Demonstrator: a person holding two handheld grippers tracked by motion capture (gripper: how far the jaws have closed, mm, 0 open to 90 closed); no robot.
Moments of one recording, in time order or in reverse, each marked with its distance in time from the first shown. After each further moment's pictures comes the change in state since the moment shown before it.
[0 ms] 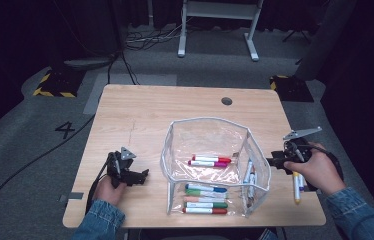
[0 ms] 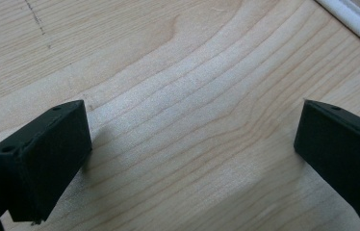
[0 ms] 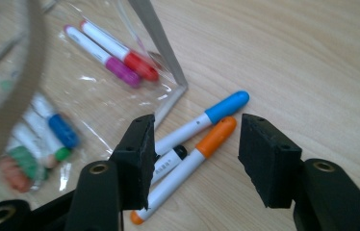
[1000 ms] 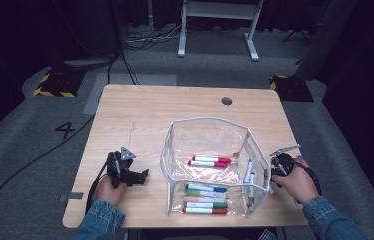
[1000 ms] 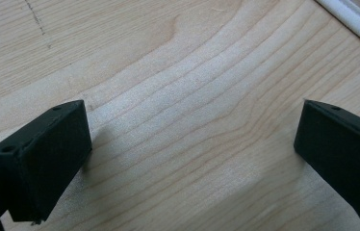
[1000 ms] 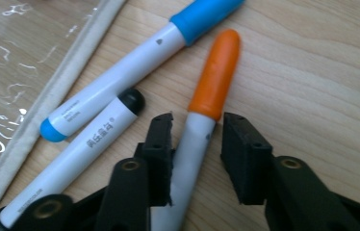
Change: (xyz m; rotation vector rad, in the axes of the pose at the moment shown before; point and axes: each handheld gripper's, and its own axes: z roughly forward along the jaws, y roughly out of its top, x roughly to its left) left arm 0.000 0.000 0.000 0.000 0.000 -0.001; right arm -0.009 -0.045 0.068 0.149 -0.112 0.079
